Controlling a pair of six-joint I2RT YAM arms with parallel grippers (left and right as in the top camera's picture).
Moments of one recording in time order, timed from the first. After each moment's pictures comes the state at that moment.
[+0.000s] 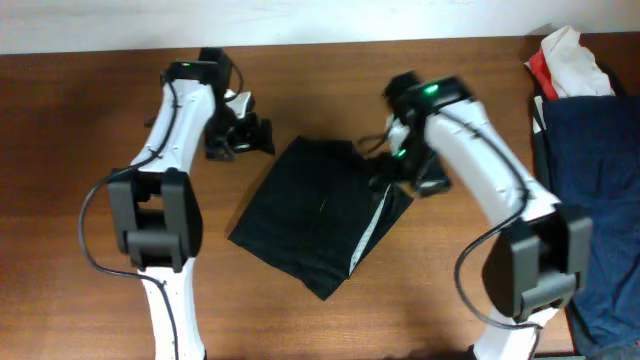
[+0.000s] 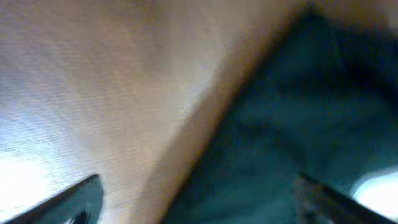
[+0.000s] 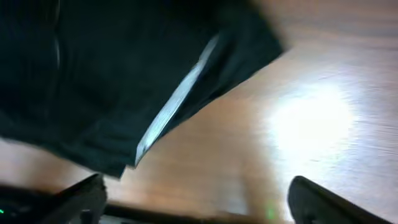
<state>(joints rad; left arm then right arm) -0.09 2.32 2.04 -1.33 0.35 -0.03 0.26 1.94 1.73 -1.46 -0.18 0.24</state>
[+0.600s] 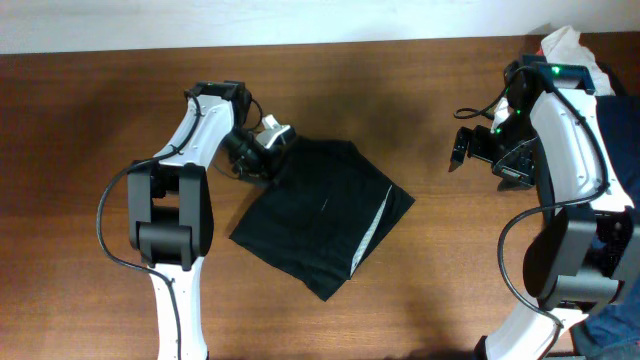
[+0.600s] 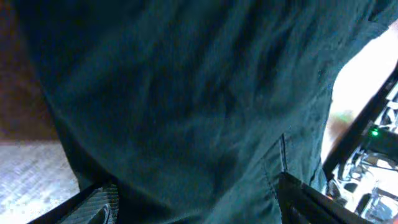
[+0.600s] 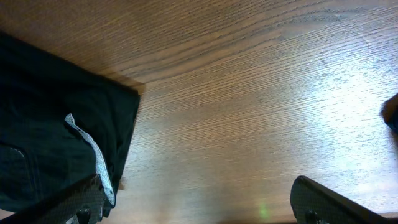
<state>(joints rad) -0.16 2.35 1.89 -1.35 0.59 0.40 -0.13 1.94 1.74 -1.47 -0.16 0.25</state>
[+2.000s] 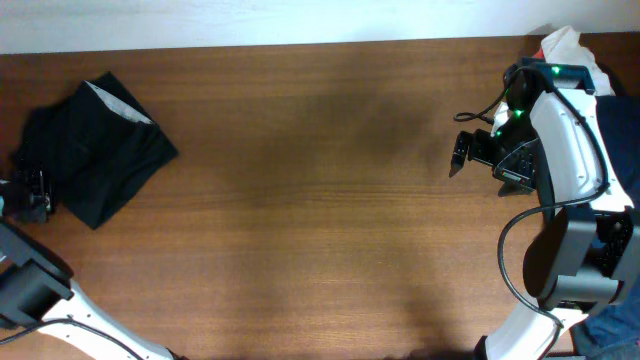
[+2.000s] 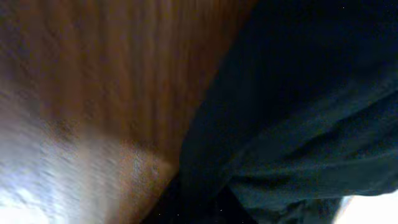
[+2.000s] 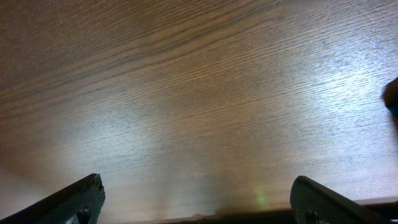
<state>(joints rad) 0.80 2.34 1.77 -0.69 0.45 -0.79 -0.13 1.94 1.74 -1.52 -0.16 0.25</state>
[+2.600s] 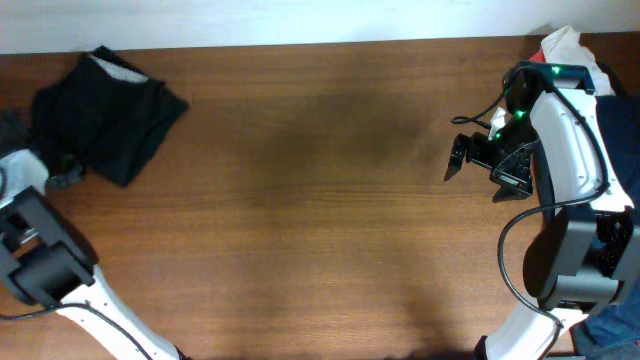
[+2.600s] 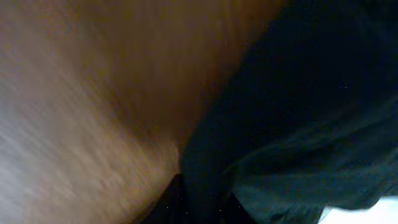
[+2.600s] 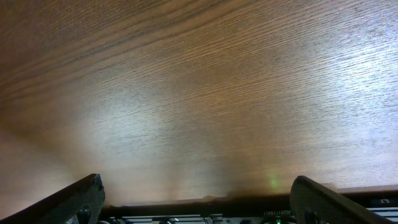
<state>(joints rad) 0.61 2.34 1.76 -0.50 0.25 -1.33 -0.13 1.94 1.74 -1.57 -0.23 0.26</state>
